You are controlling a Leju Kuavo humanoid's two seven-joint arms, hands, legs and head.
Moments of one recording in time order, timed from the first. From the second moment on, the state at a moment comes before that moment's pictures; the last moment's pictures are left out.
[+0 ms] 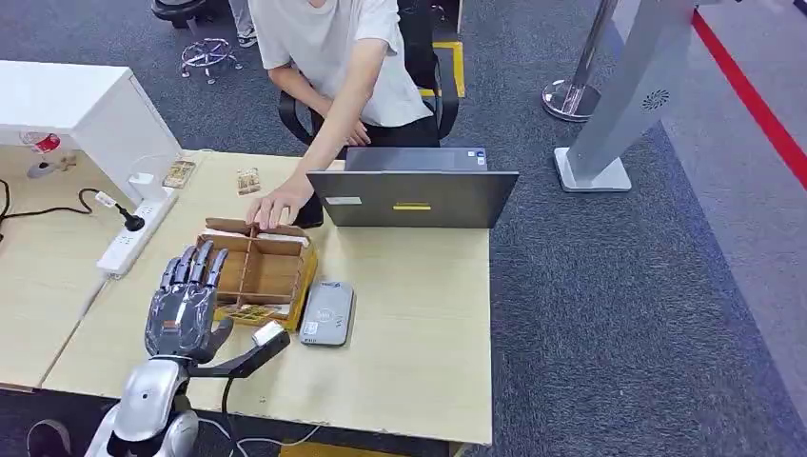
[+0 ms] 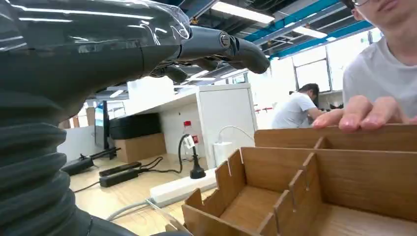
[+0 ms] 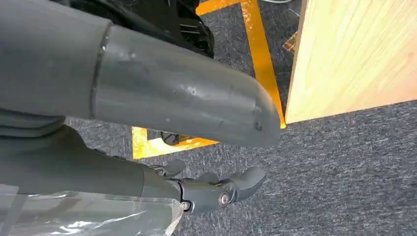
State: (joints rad) left arm 0.06 0.11 0.04 -1.57 -1.51 0.17 0.07; right arm -0.09 0.13 -0.92 -0.23 0.50 0.10 -0.42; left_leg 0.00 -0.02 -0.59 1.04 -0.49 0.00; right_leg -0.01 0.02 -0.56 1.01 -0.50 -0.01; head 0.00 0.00
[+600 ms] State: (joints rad) left arm 0.01 0.07 0.07 -1.50 -1.51 0.16 0.03; right arm -0.09 0.13 -0.92 -0.23 0.52 0.10 -0.42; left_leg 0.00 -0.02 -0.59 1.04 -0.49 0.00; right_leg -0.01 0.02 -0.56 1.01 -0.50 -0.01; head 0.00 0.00
